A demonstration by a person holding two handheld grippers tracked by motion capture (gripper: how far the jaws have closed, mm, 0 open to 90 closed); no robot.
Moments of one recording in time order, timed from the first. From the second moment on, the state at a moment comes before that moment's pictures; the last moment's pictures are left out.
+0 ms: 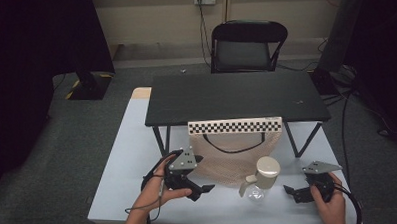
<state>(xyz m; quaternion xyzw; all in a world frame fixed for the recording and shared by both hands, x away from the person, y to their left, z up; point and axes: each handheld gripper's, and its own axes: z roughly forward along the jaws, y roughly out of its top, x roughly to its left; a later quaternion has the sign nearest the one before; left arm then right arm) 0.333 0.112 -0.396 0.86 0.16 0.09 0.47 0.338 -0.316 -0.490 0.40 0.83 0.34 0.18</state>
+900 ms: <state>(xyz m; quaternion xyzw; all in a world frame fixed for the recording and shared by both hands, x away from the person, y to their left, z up) 0.344 0.090 -0.372 0.83 0.12 0.12 0.54 0.338 -0.316 -0.490 0.40 0.83 0.34 0.18</state>
